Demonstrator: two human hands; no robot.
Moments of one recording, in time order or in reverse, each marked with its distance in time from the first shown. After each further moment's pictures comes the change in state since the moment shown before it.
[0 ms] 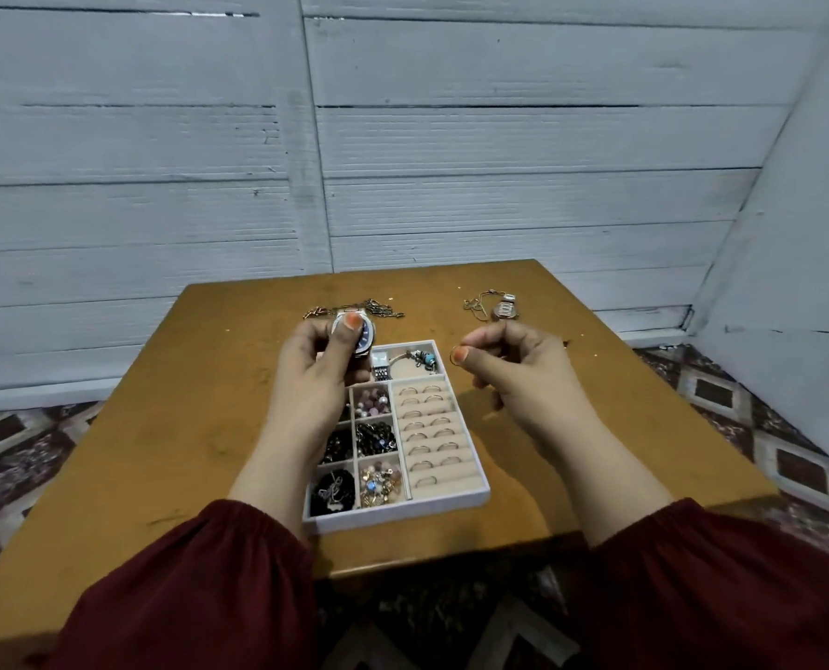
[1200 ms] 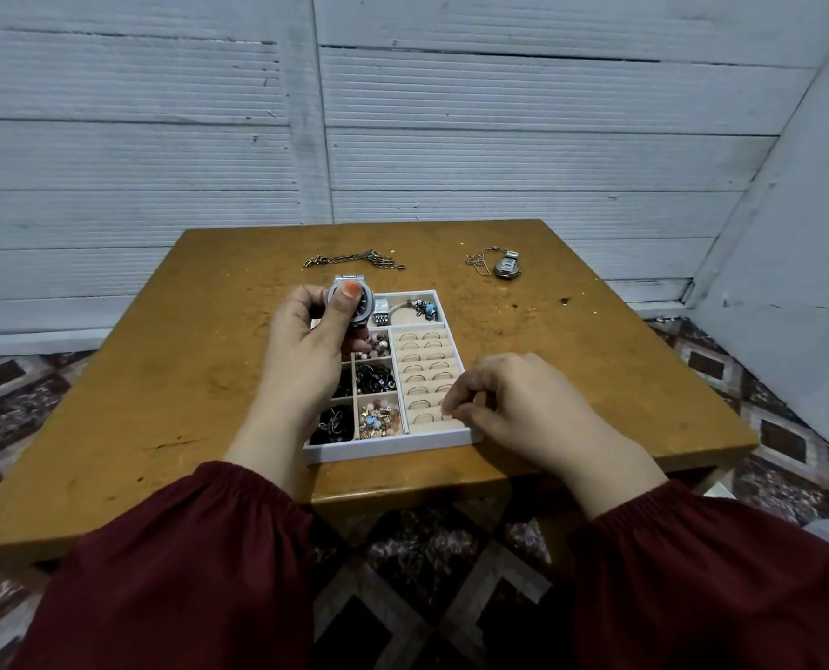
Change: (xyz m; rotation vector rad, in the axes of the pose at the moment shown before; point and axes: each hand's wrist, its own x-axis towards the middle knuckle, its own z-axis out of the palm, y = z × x) left_hand -0.030 -0.005 -0.007 0.015 0.024 0.012; right_hand -0.038 0.023 -0.012 -1.082 -0.402 -0.267
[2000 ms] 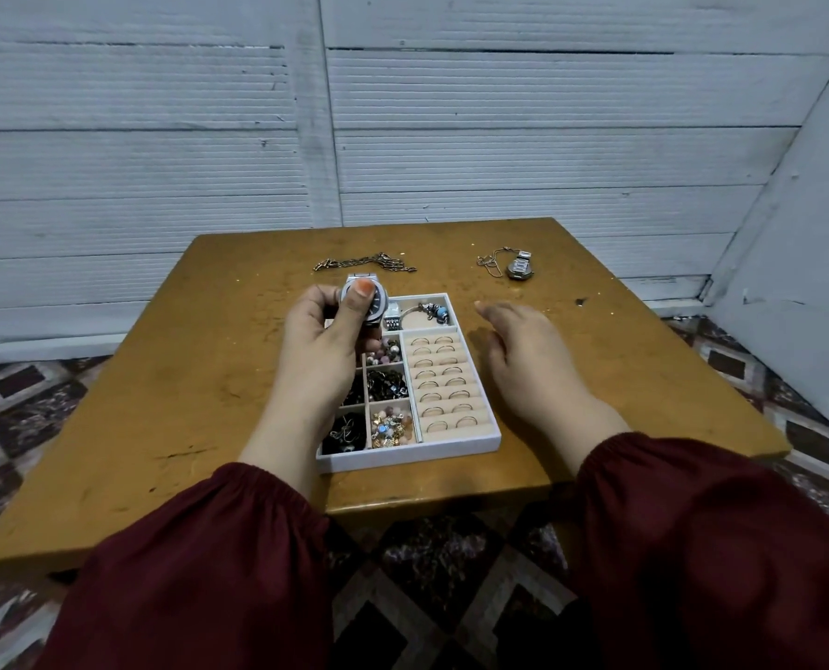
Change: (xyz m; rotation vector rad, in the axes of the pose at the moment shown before) left_hand 0.009 -0.002 0.002 -0.017 -0.002 -0.002; right_hand 0.051 0.033 0.024 0.001 0.306 0.142
